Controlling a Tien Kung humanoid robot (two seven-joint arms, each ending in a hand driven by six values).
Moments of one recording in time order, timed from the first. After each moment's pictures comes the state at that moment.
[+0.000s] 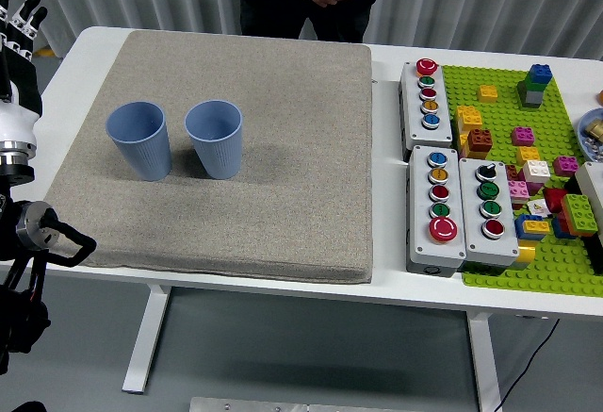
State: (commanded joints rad) left arm -0.24 0.12 -1.65 -1.37 1.01 0.05 -0.37; right arm 0.15 -0.05 1.14 0.18 -0.61 0.06 -0.22
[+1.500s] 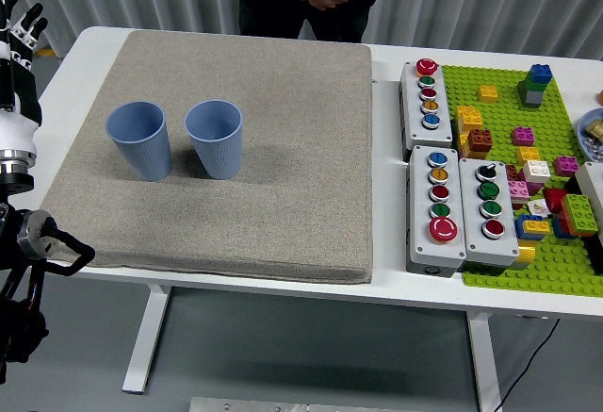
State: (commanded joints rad) left arm -0.20 0.11 -1.65 -1.39 1.06 0.07 -0.35; right arm 0.14 -0.05 1.13 0.18 -0.62 0.06 -0.23
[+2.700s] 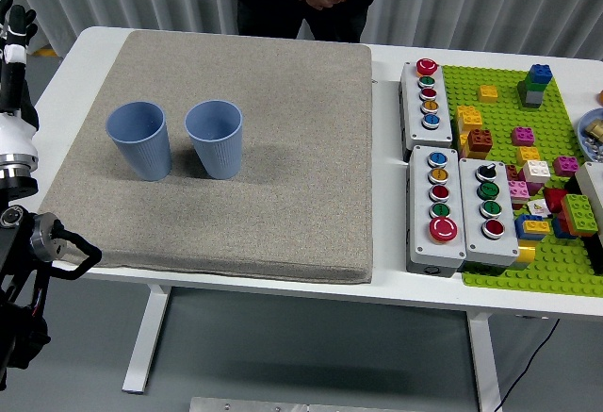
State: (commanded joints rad) left arm -0.19 0.11 -1.61 -1.43 1.13 0.22 -0.33; right arm 0.15 -0.05 1.13 0.18 -0.61 0.07 -0.22
